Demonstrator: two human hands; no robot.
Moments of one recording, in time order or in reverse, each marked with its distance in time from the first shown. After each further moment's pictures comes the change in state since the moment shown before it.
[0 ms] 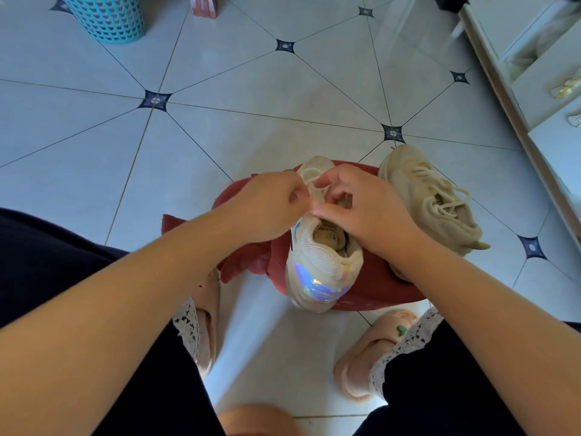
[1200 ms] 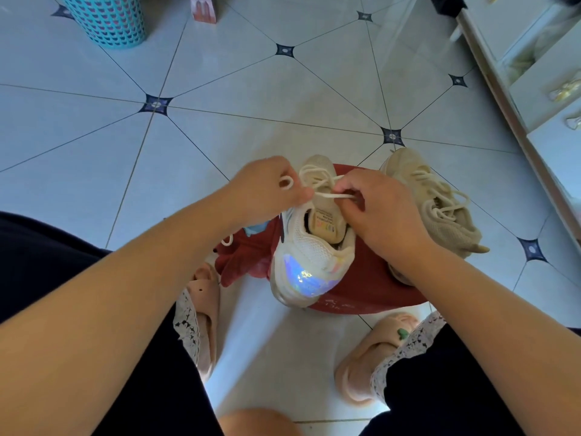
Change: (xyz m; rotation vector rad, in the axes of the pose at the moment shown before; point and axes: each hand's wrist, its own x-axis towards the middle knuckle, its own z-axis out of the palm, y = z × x) left_hand 0.009 -0.008 -0.008 -0.111 0.112 -0.024; right_hand -0.003 0.013 -0.004 -0.169 0.164 -0.078
